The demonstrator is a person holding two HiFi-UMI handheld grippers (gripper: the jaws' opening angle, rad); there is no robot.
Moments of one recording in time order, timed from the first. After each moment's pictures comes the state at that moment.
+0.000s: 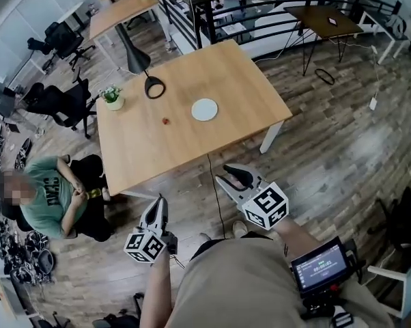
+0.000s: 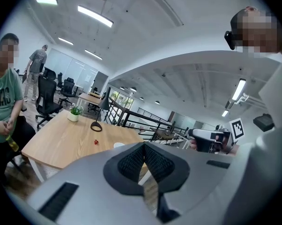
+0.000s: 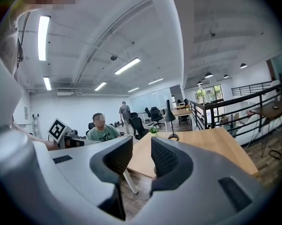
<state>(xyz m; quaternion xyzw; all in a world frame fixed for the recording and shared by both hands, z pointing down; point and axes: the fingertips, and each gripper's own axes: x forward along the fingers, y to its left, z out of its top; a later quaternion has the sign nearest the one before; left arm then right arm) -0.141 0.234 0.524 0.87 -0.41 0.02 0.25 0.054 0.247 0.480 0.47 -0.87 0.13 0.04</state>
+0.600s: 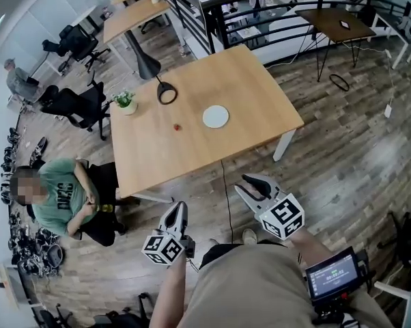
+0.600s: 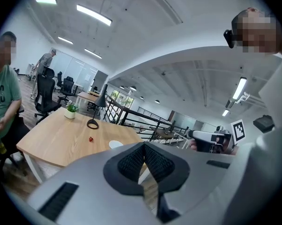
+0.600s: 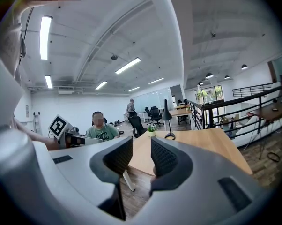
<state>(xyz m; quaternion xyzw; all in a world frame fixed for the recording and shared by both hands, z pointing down) -0.071 0.246 0.539 0.87 -0.41 0.03 0.26 0.117 0.264 0.498 0.47 -0.87 0.13 0.05</state>
